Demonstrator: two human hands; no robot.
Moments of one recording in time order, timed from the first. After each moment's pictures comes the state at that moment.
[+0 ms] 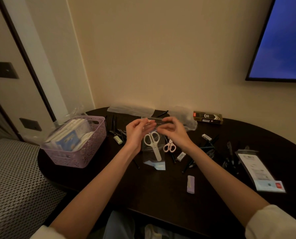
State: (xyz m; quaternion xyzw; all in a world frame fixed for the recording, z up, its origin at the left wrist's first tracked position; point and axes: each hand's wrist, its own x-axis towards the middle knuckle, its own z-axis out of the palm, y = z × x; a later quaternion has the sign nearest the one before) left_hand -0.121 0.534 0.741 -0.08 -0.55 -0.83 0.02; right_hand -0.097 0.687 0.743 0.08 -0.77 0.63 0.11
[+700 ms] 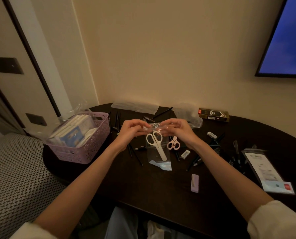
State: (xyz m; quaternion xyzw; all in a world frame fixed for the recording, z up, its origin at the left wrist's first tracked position) left_hand -0.136 0.483 0.736 -0.19 -0.71 -0.67 -0.04; right_hand -0.110 0.699 0.741 0.13 -0.74 0.66 0.01
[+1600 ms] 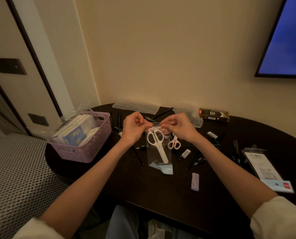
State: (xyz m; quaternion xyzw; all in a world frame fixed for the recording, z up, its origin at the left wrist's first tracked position) left_hand -0.133 0.501 0.744 -0.16 -0.78 -0.60 0.14; right_hand -0.109 0.690 0.760 0.16 -0.86 0.46 0.11
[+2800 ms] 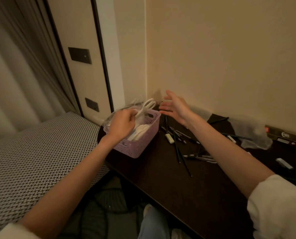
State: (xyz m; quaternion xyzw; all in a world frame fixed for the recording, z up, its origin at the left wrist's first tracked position) left_hand -0.135 0.298 0.766 -0.04 -0.93 -0.25 0.26; right_hand -0.206 0.491 0.809 0.08 -0.66 0.73 -0.14
